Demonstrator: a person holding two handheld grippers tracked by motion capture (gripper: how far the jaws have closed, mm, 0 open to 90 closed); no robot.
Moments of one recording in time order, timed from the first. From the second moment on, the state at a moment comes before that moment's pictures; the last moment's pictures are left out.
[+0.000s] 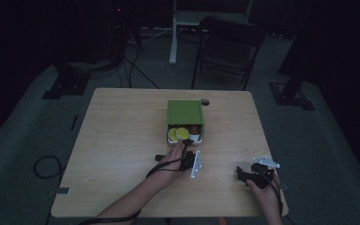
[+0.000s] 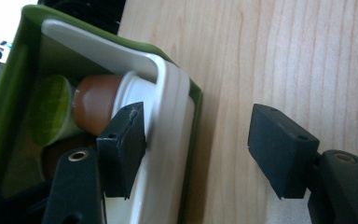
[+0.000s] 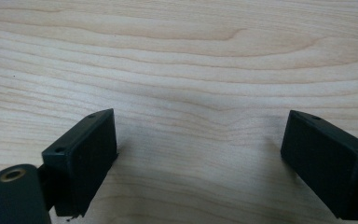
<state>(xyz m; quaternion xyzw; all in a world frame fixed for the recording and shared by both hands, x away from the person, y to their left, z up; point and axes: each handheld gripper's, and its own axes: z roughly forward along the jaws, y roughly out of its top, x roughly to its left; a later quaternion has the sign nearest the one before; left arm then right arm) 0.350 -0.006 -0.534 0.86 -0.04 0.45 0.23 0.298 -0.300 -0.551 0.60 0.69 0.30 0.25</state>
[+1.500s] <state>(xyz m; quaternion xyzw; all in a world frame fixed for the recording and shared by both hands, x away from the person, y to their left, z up) 0.348 -0.014 -0.533 0.84 -0.07 0.52 0.17 0.299 -0.300 -0.551 0.60 0.69 0.30 0.25</state>
